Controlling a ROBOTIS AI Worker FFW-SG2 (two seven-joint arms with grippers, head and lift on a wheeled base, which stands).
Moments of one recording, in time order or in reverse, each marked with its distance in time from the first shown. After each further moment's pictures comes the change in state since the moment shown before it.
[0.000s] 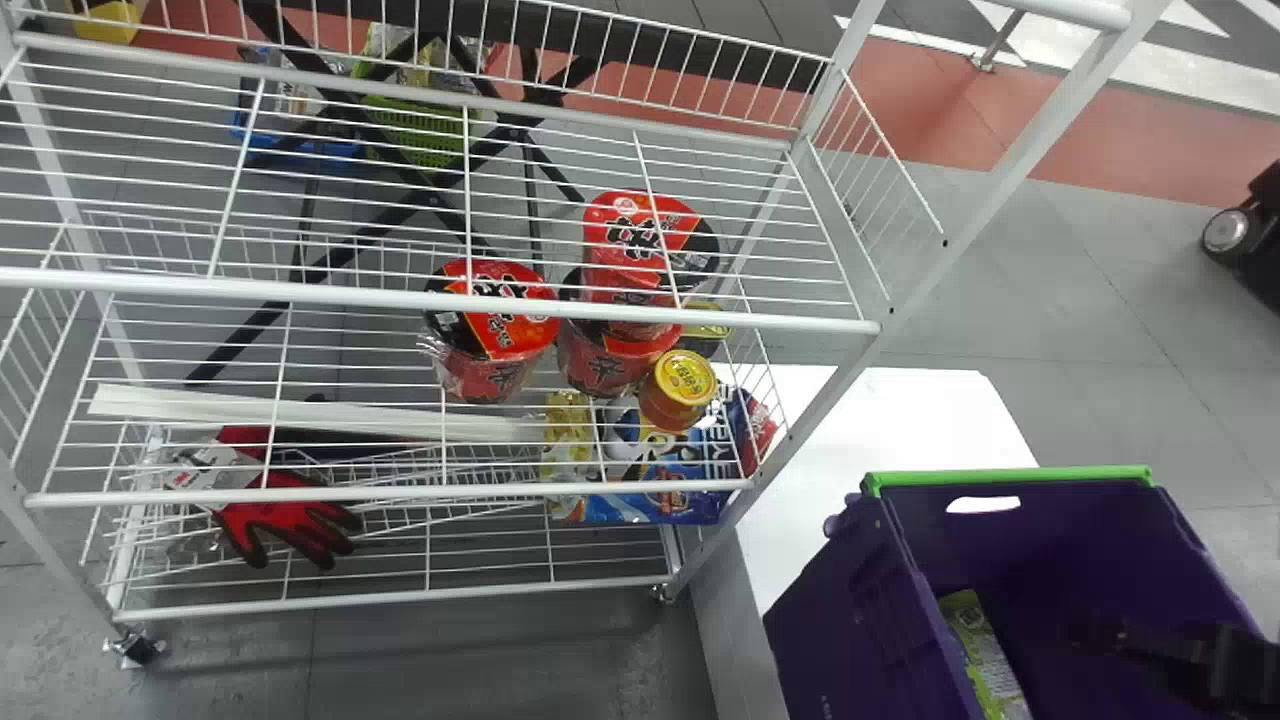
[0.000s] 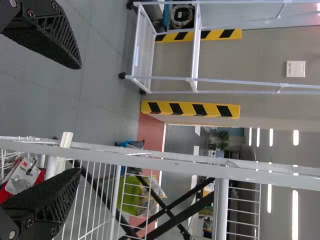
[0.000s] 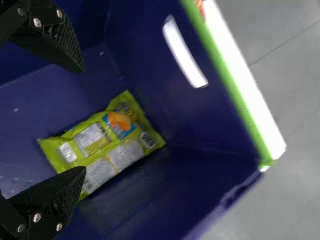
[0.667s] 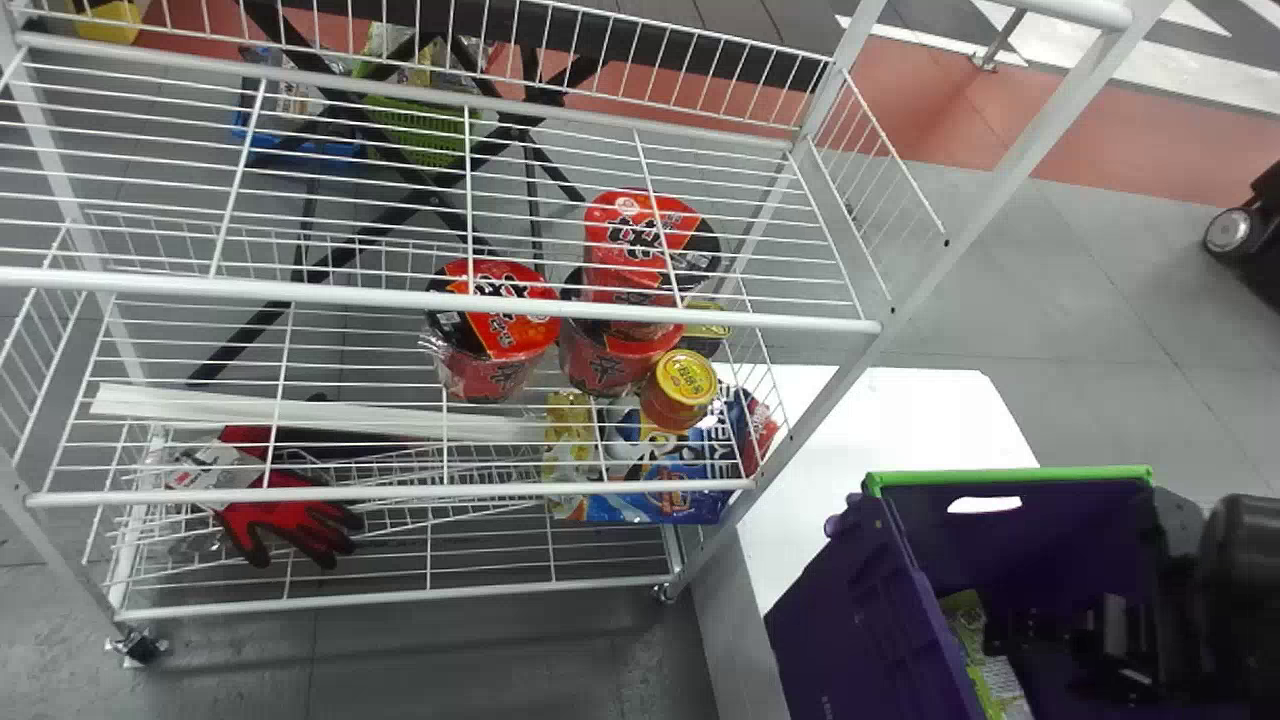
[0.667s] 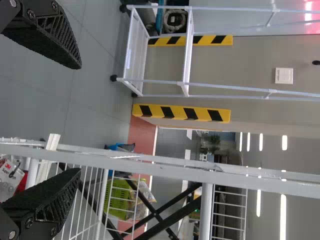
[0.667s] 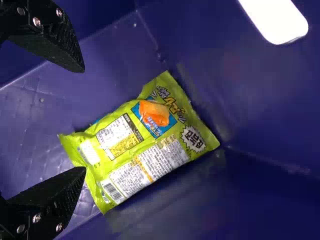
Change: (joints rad) left arm -0.002 -0.009 -0.001 -0.028 0.000 -0.008 0.019; right arm -0.322 -0.086 0.331 0.467 0.496 0.000 0.298
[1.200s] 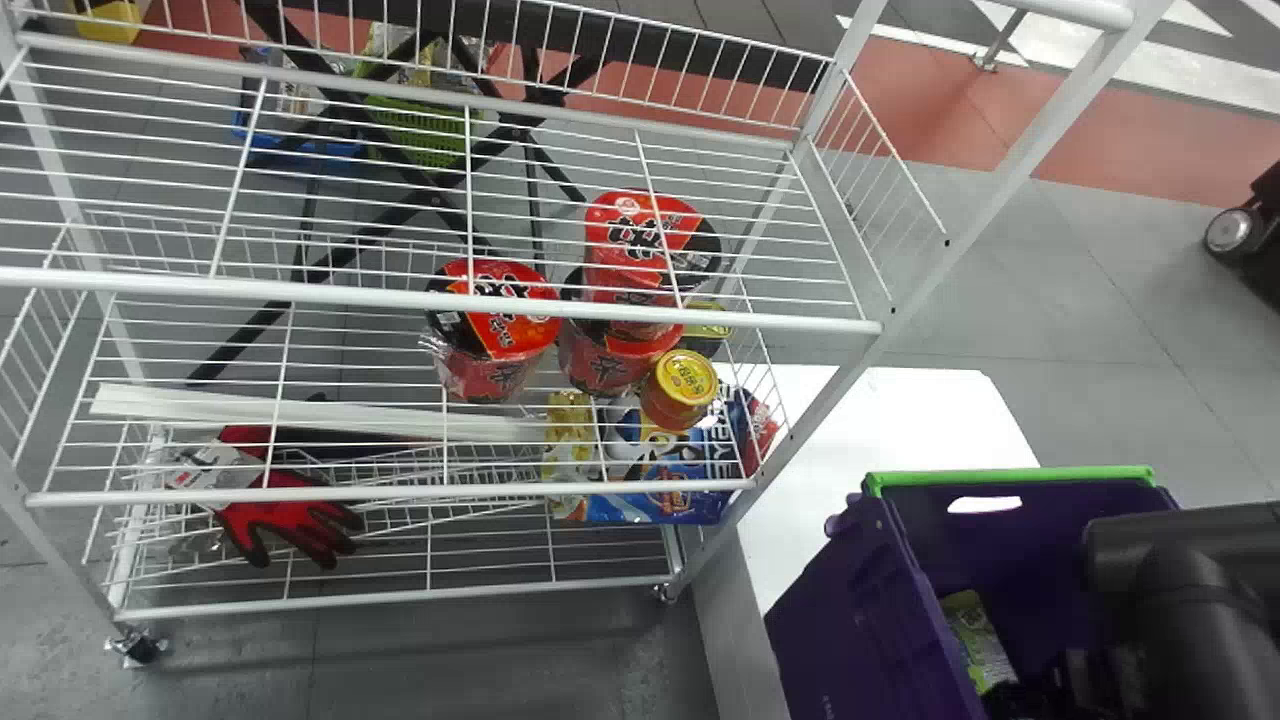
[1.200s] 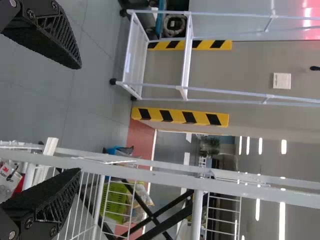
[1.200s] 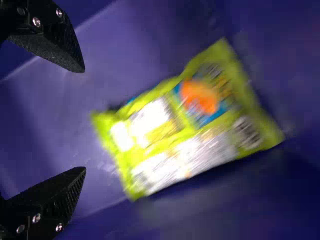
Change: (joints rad) left arm 0.030 0.002 0.025 -0.039 0.020 0.009 -0.005; right arm -0.091 0.020 0.158 0.266 0.318 0.000 0.093
